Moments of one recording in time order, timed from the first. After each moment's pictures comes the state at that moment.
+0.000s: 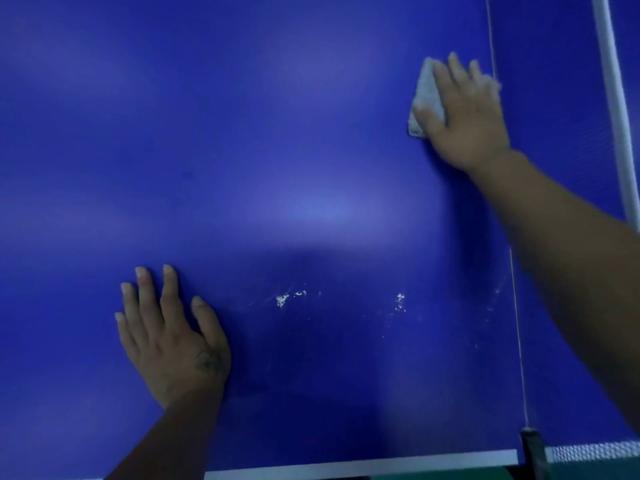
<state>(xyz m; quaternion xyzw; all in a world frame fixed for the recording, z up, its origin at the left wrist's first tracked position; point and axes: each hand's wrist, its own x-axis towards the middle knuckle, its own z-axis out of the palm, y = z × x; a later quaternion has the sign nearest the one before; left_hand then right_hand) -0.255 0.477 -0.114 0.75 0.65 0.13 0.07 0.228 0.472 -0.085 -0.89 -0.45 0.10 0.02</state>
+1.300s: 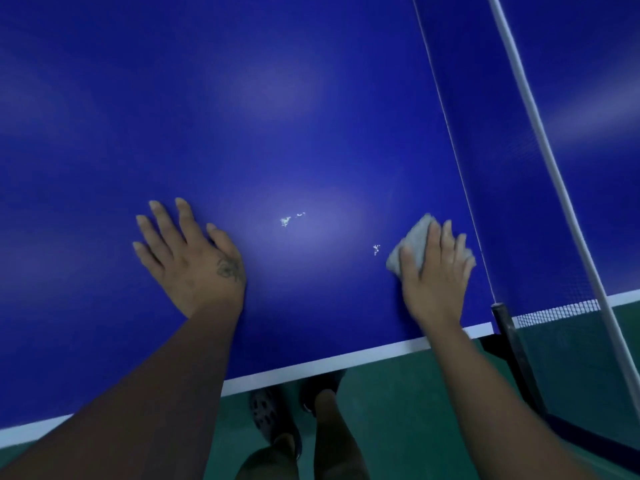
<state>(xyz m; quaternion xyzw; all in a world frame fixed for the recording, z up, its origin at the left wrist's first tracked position) -0.264 0.474 -0.103 0.77 0.62 0.11 0.12 -0.068 0.230 -0.096 -0.97 -0.17 0.12 0.09</state>
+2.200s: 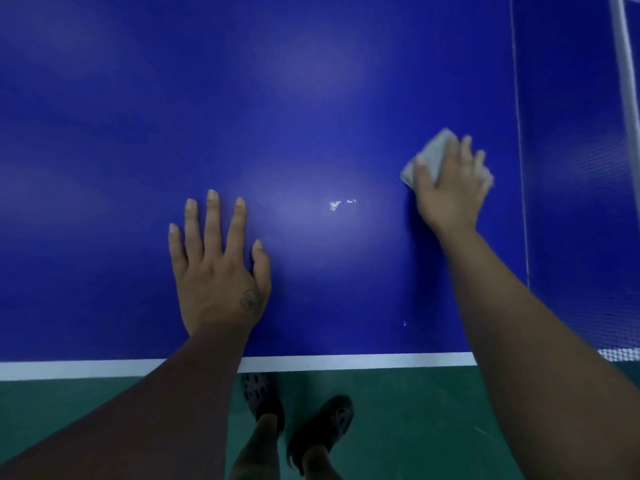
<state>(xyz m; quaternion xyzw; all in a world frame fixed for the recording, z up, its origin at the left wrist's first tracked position) -0.328 0.451 -0.114 0.85 0.52 0.07 0.09 0.007 0.374 -0.093 -0.96 -0.25 0.12 0.08</state>
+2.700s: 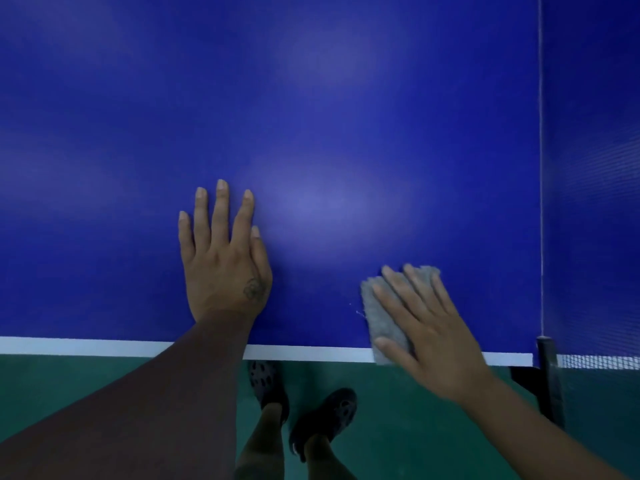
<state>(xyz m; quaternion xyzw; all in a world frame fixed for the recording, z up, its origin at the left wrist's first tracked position) -0.327 0.452 -0.109 0.85 0.52 0.09 0.09 -0.107 0.203 -0.095 -0.74 -0.66 0.15 -0.01</state>
